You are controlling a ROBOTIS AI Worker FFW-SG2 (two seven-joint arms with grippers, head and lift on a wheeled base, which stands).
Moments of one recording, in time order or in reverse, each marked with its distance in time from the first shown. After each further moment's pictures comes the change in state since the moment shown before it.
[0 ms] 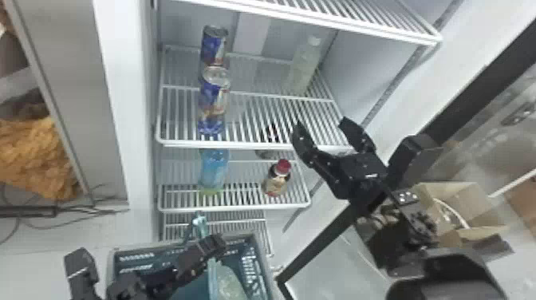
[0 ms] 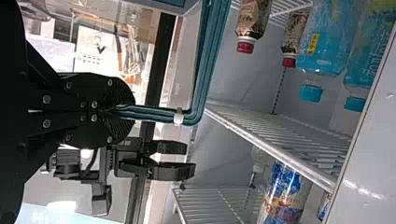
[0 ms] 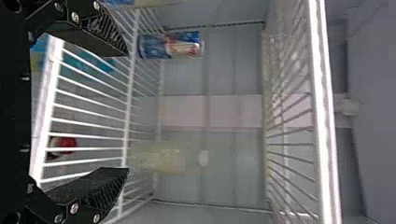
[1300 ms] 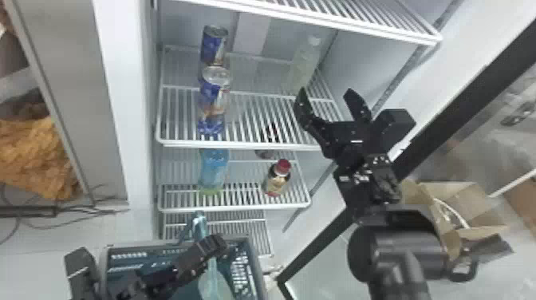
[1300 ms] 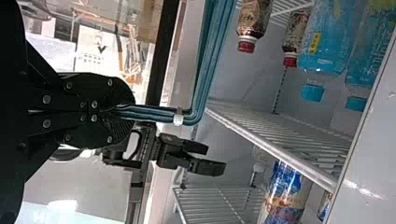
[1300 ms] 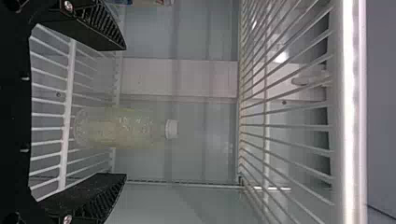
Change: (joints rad) left arm -0.002 -0.001 0.001 0.000 0.001 0.005 0.000; right arm -0.292 0.007 0.032 0.375 0.064 -0.240 -0.050
